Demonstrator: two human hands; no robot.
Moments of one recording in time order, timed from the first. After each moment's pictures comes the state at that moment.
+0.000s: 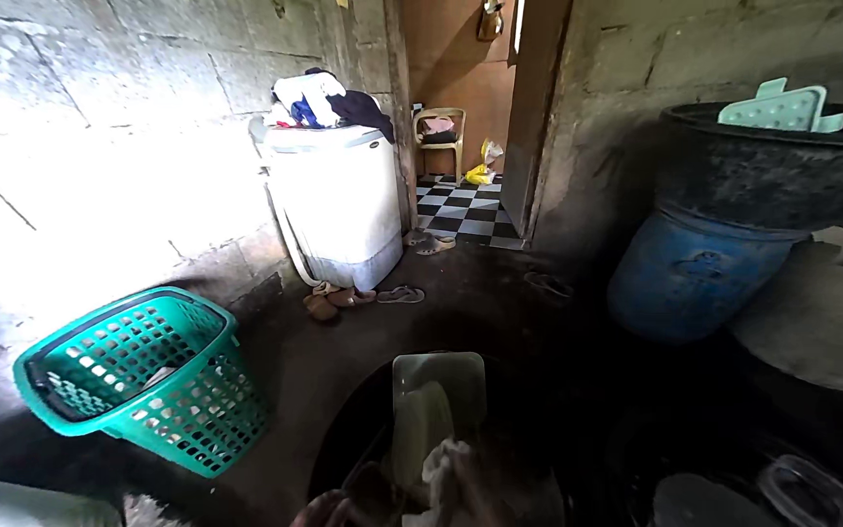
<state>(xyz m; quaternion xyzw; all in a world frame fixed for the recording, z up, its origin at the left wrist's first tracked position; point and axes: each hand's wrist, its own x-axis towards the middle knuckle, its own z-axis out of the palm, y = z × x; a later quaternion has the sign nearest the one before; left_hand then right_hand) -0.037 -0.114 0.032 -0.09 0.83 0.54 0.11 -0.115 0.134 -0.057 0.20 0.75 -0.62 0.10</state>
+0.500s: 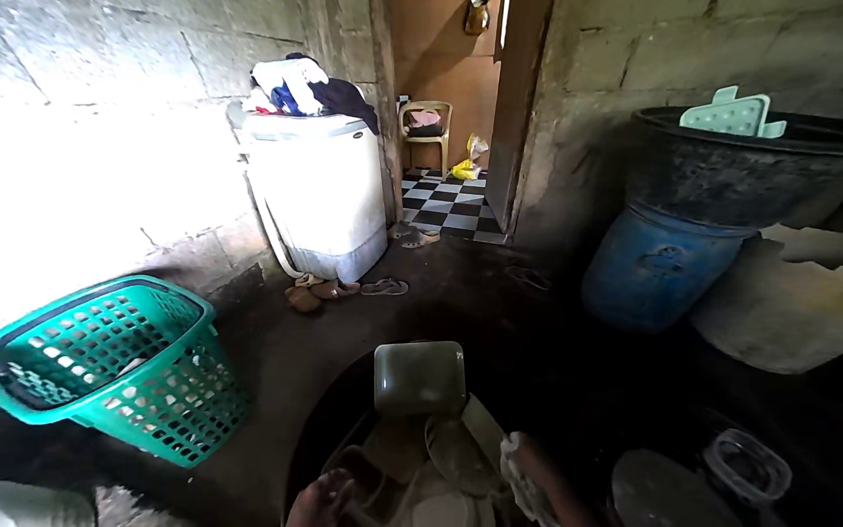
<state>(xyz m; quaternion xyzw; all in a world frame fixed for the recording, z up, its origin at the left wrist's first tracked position) -0.037 -0.088 0.026 -0.02 0.88 0.46 0.13 -0.082 0.294 -0.033 0.19 0.89 -0.35 0.23</state>
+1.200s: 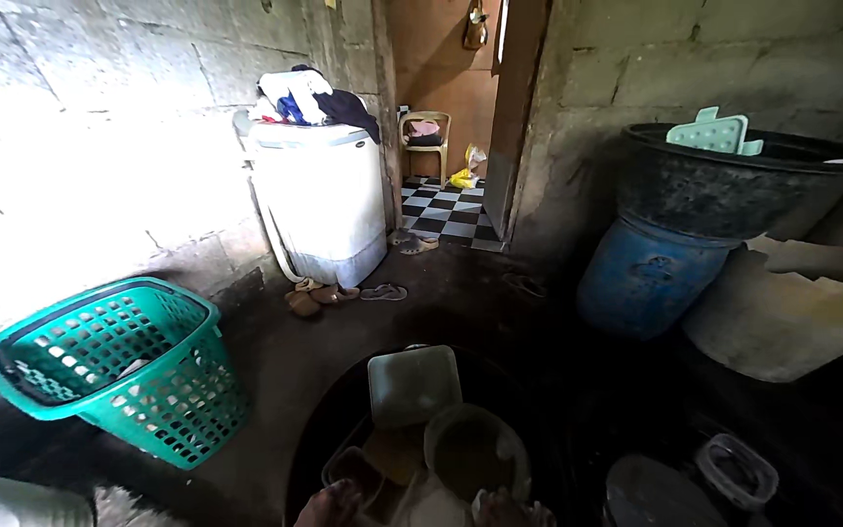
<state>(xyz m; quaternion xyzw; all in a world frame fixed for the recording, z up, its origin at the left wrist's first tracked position) -0.032 -0.087 0.027 0.02 0.92 0.34 0.20 -0.013 0.241 -0.076 -0.14 0.95 -0.10 0.27</state>
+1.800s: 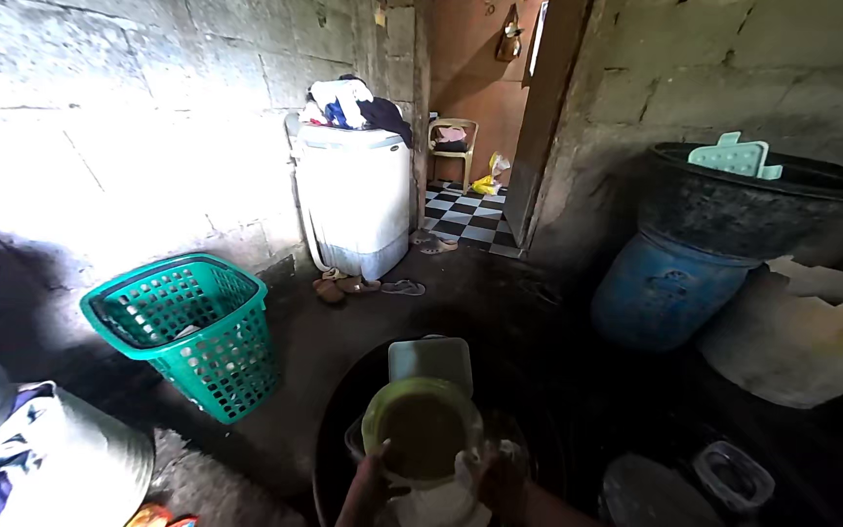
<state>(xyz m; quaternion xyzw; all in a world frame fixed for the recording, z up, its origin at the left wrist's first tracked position) -0.009 -0.036 -0.013 -0.26 0.52 0.79 0.17 0.013 0.205 0.025 -0.33 0.94 -0.04 -0.02</state>
